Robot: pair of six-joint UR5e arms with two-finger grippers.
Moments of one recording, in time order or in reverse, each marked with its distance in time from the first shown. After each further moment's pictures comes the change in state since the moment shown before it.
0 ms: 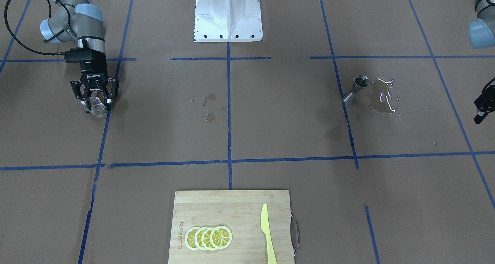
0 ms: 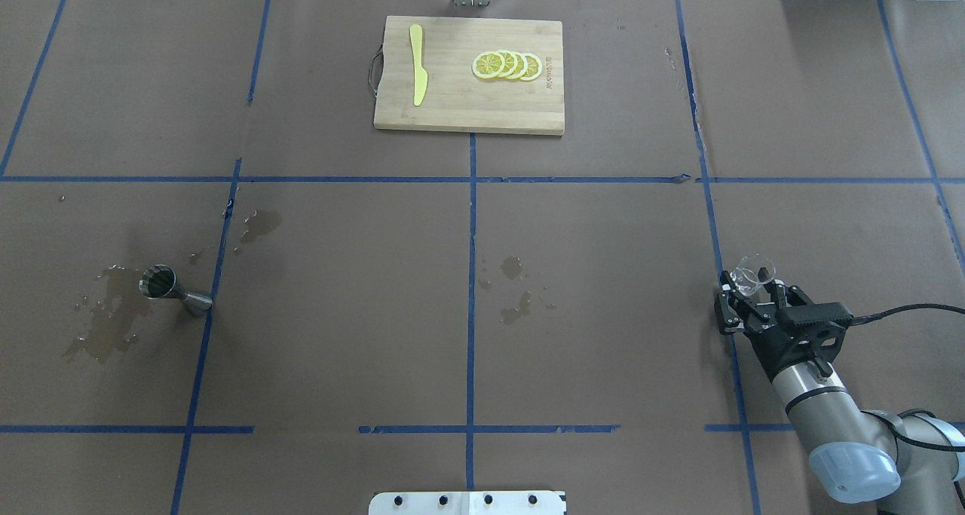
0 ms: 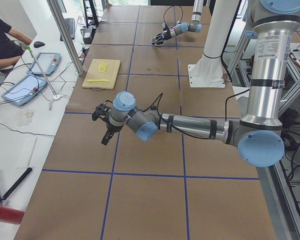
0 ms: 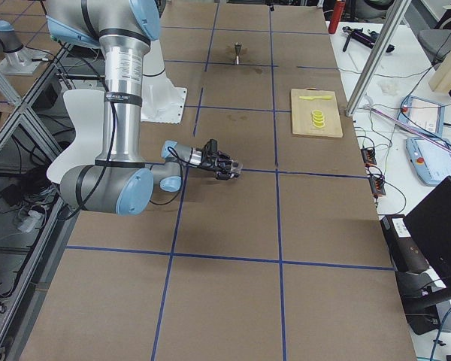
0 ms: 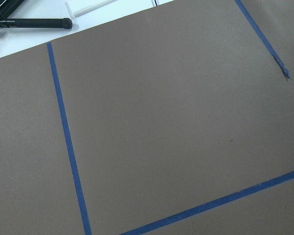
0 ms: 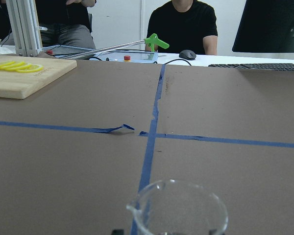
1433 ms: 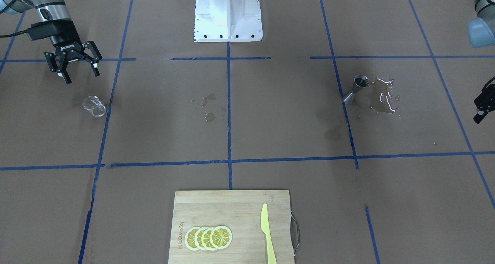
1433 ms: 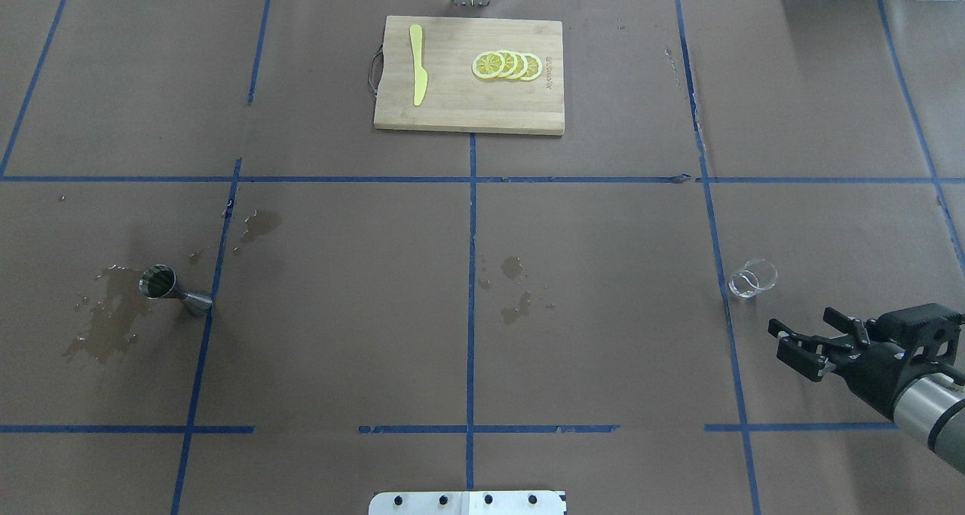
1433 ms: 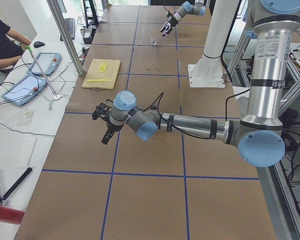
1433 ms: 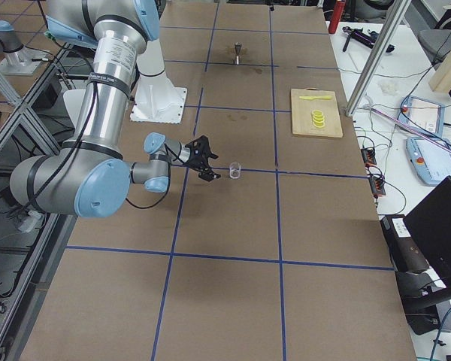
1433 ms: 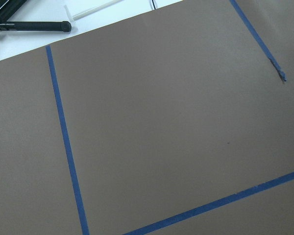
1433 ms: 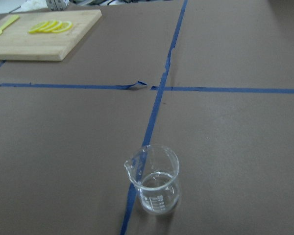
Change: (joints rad) left arm 0.000 0.006 -0.008 -0.002 -0.003 -0.008; right arm 0.019 -0.365 0.329 0.153 0.442 -0.019
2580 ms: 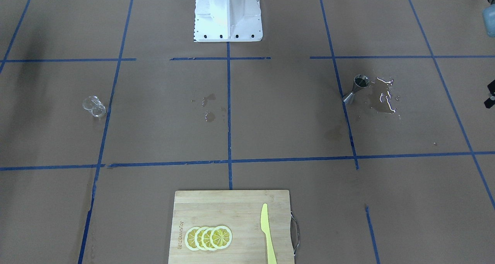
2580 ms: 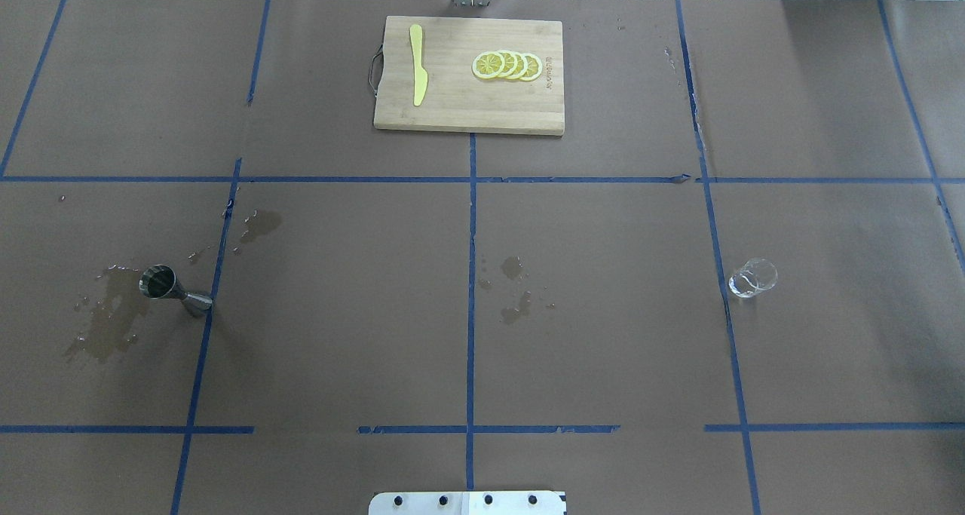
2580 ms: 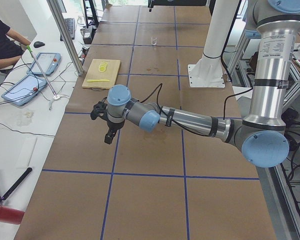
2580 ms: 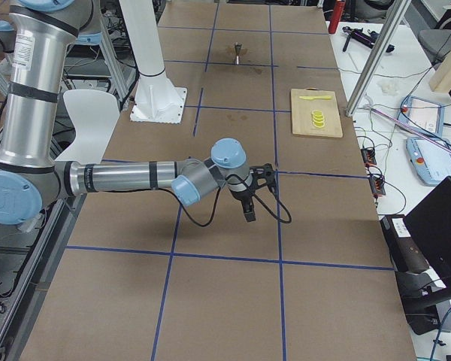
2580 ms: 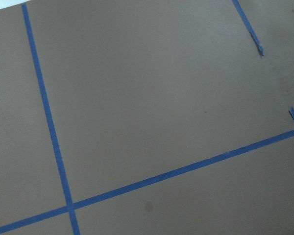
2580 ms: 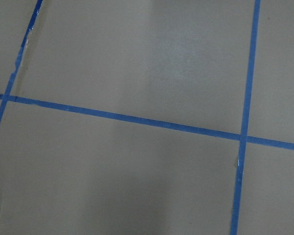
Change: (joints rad) left arm -0.135 -0.059 -0.093 0.434 -0.131 0.226; right arm 1.264 0.335 -0.093 -0.894 1.338 -0.962
